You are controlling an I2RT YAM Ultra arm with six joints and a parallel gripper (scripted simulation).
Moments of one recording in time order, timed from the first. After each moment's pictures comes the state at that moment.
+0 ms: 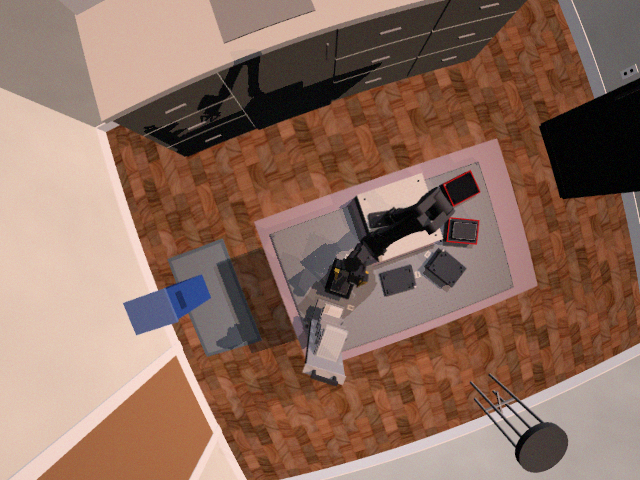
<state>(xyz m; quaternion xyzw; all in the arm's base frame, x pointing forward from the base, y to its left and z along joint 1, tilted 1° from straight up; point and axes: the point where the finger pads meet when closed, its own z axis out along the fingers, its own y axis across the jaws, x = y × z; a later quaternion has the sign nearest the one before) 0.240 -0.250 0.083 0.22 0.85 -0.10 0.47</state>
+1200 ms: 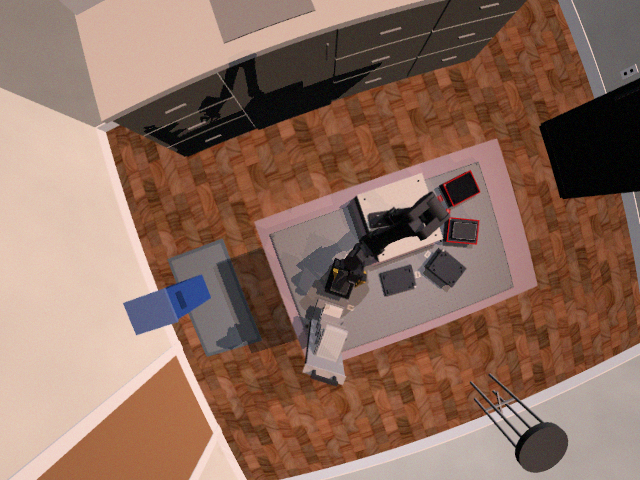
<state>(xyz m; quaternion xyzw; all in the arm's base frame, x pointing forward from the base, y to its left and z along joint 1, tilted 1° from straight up) 0.243 -0.256 0.070 0.21 0.84 -0.12 0.48</state>
